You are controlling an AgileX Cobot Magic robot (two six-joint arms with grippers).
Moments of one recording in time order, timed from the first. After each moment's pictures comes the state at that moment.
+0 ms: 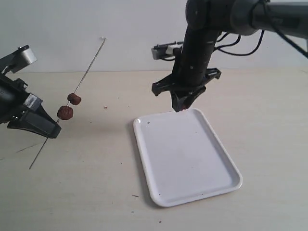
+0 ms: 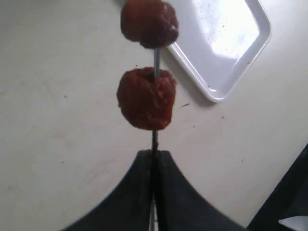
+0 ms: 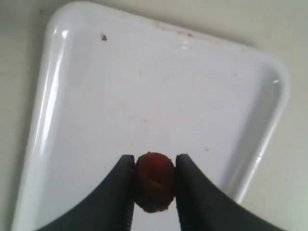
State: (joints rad) left arm -0.06 1.64 -1.05 -0.74 1.11 0.82; right arm 0.29 2.22 -1.91 0.11 1.22 -0.10
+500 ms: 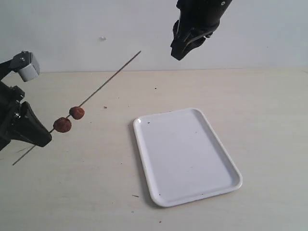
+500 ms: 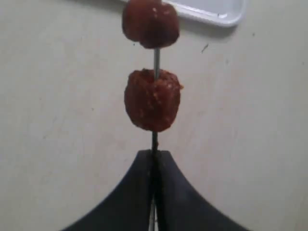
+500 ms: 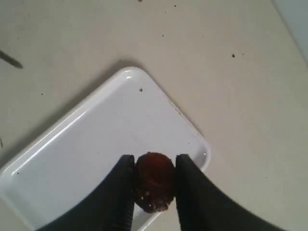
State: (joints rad) left arm -0.06 1.64 -1.05 -0.63 1.11 1.41; right arm 0.29 1.92 -1.90 0.18 1.22 -0.68
